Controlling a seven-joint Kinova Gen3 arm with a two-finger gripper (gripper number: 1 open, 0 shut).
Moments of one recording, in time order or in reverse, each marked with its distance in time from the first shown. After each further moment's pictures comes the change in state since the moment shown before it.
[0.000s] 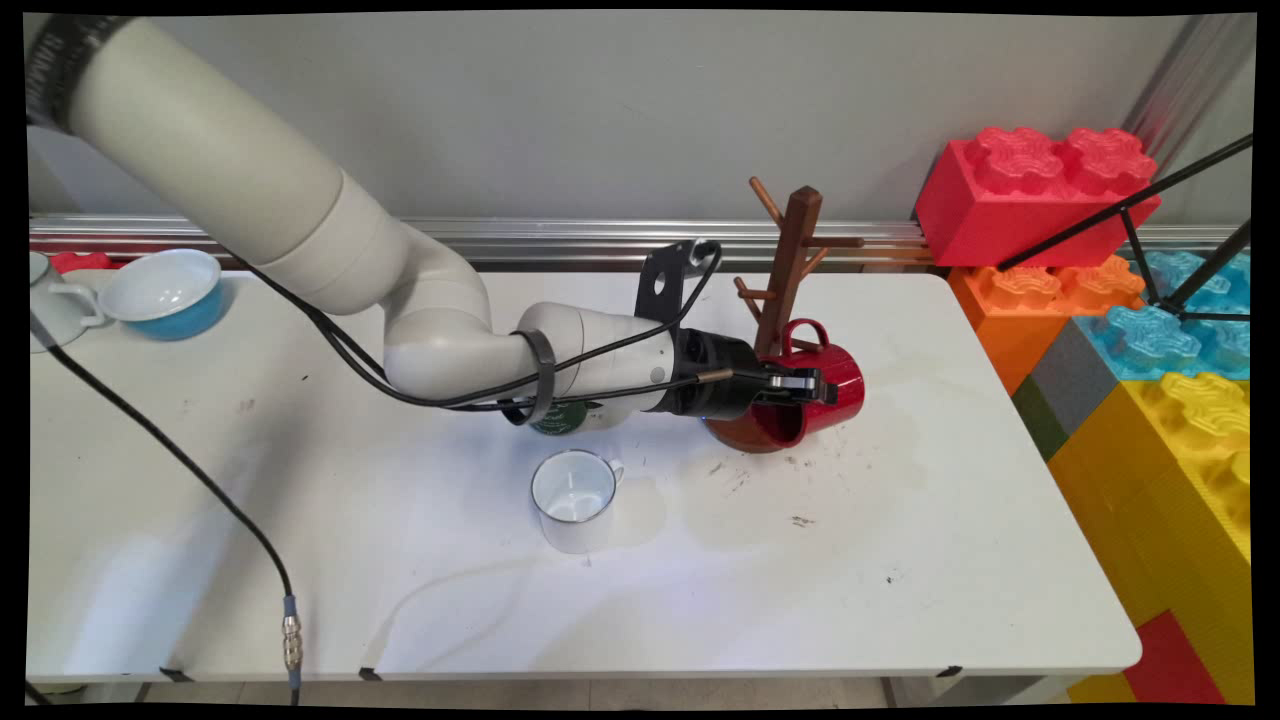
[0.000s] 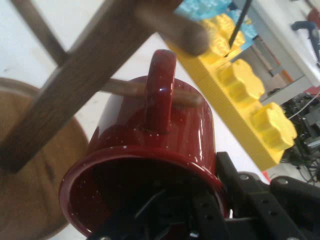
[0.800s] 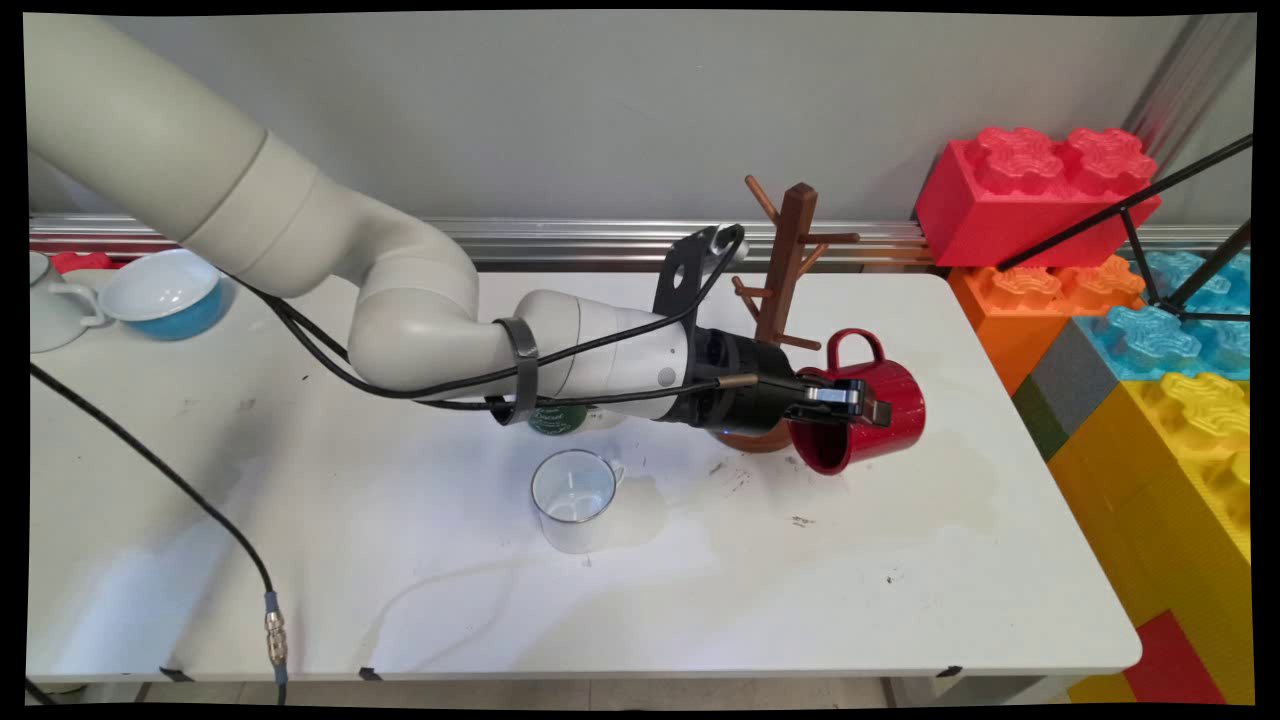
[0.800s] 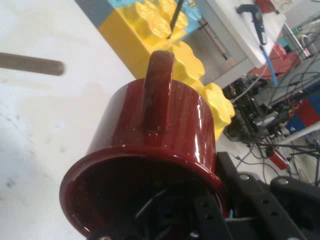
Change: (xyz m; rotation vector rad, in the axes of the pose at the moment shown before) arm -0.002 0.050 -0.023 -0.116 -0.056 0.000
